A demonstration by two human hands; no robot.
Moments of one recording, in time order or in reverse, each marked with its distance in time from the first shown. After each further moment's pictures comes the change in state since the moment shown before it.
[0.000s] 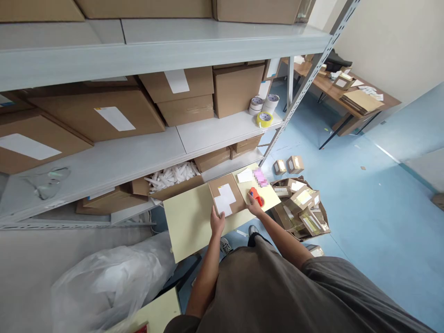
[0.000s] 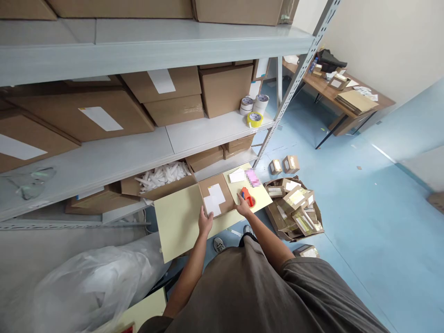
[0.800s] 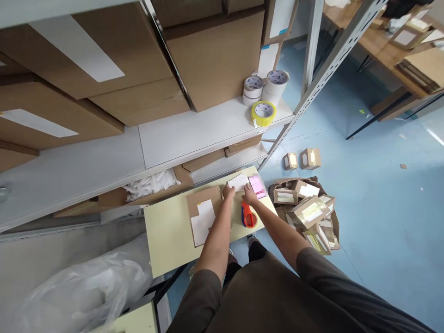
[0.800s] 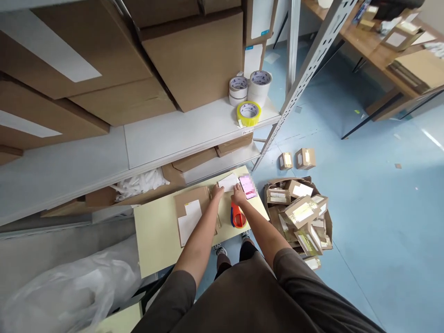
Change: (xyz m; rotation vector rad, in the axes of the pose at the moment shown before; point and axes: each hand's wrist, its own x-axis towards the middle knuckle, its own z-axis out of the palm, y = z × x) left_hand 0.207 0.123 0.228 0.300 -0.152 -0.384; right_hand 0.209 0.033 -0.060 -0.214 -0.231 -0.061
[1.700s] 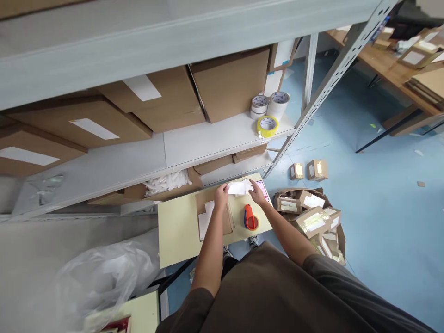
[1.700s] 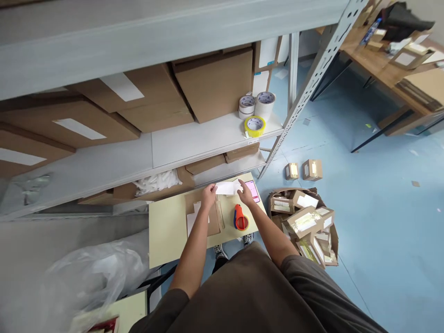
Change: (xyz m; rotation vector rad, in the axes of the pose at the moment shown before) left_hand -0.078 0.015 -0.112 -0.010 0.156 0.431; right_hand -0.026 -0.050 -0.065 0.278 0.130 -0.139
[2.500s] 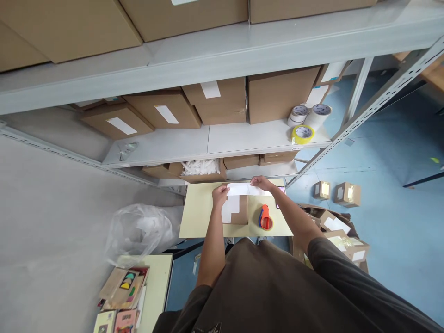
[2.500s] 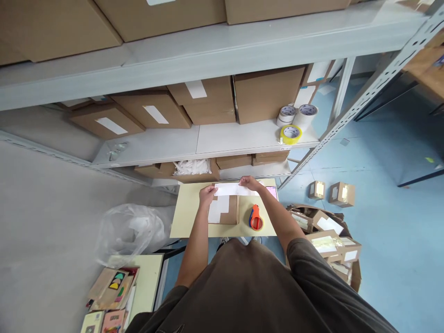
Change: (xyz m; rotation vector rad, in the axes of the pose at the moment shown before) left_hand -0.071 -0.057 -0.098 -0.432 0.347 -0.249; right_hand 0.045 -0.113 0.031 0.055 -0.645 -0.254
